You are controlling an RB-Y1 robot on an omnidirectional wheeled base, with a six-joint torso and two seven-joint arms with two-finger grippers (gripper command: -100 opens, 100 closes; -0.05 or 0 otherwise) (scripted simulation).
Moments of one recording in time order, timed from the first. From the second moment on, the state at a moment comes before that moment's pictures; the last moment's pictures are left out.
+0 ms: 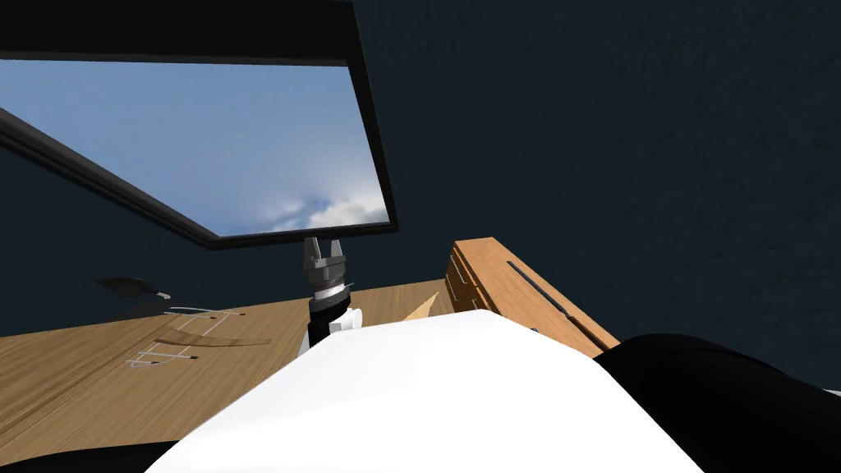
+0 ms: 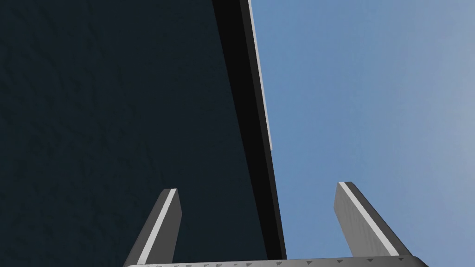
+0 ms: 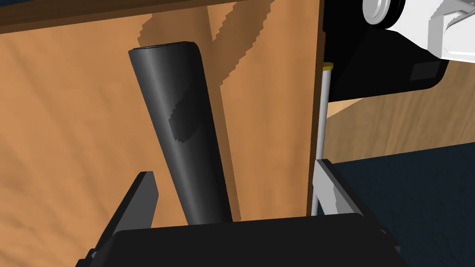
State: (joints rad) left arm 0.48 -0.03 0.01 -2.22 -0.06 -0.63 0.03; right arm 0.74 -1.70 0.80 -1.77 0.01 -0.04 0.06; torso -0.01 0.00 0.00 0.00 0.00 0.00
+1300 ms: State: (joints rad) left arm 0.48 -0.03 0.01 -2.22 -0.06 -0.63 0.03; right arm 0.76 -1.56 0.85 -1.69 0.02 -0.04 0.08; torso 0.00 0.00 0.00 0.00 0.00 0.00
